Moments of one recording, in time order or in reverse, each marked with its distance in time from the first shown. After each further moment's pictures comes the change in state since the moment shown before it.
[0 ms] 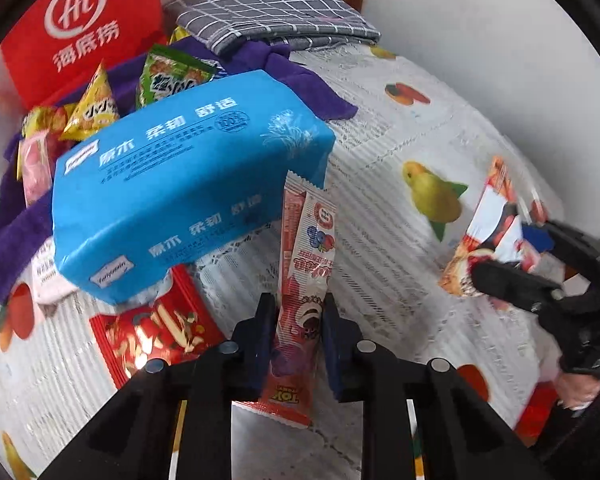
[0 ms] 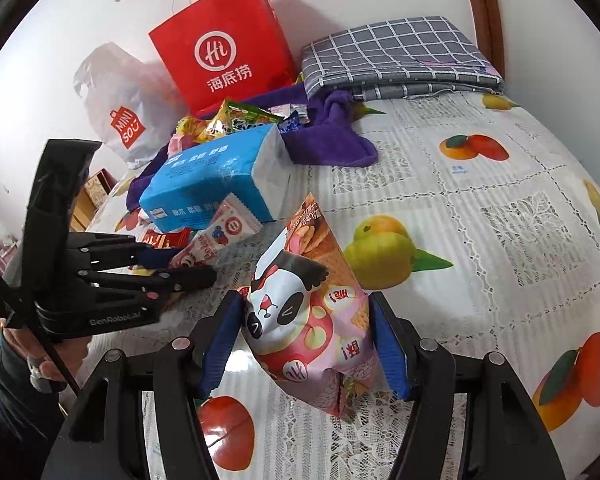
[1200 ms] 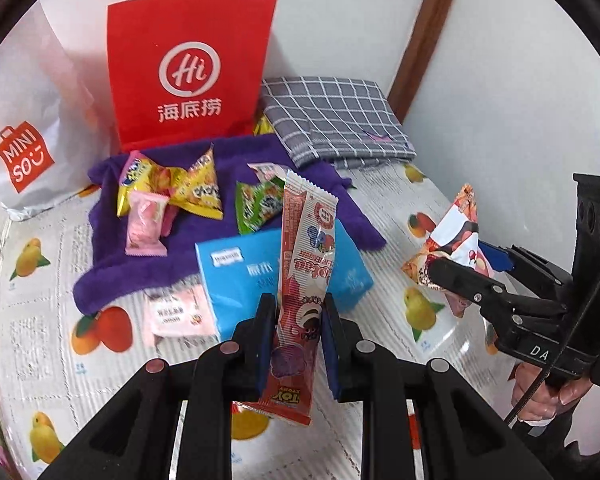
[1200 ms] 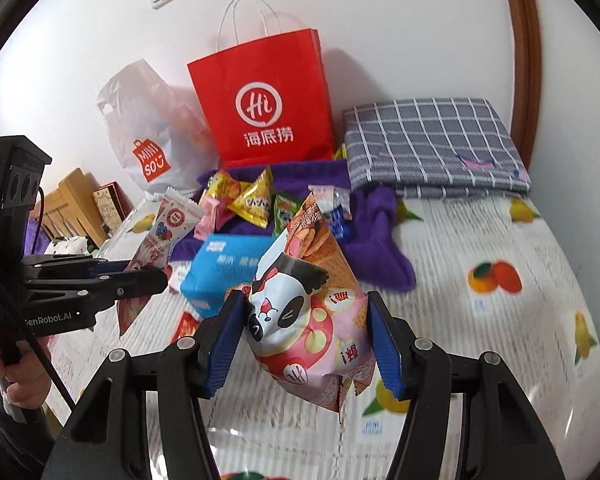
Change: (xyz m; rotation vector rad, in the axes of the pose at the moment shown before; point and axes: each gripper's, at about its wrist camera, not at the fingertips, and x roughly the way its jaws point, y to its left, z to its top) left arm -0.113 0.062 0.033 -0.210 -0.227 0.014; right arm -0.021 0.064 0.103 -0.154 -0.098 -0.019
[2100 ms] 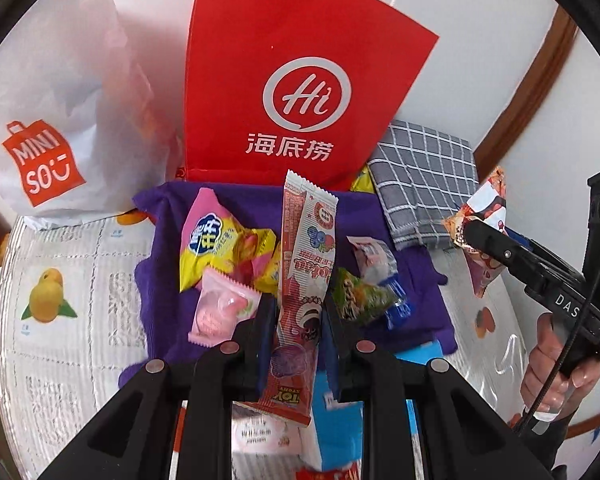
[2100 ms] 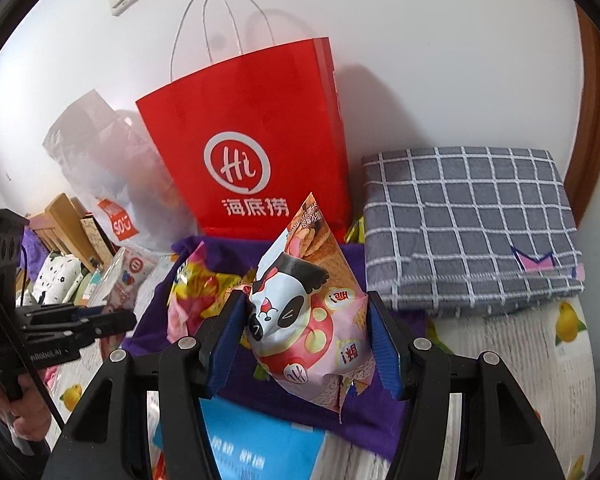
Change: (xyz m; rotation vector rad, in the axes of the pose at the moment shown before) left arm 0.059 0.099 0.089 -0.222 0.004 0.081; right arm 0.121 -0.013 0.149 -0.019 0.026 0.049
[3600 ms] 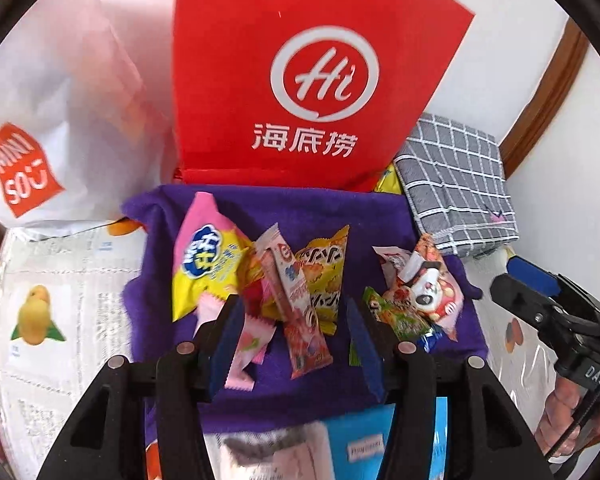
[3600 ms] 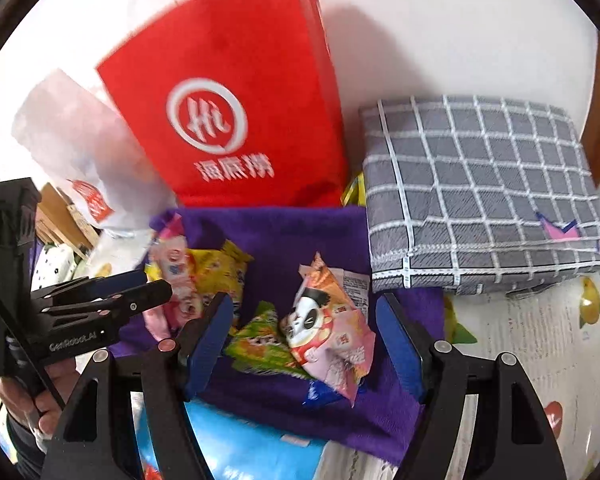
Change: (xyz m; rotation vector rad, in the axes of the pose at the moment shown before) left arm 0.033 0.001 0.009 0.006 0.004 0.051; right arm 0.026 -0.001 -0.013 0.031 0.084 -0.005
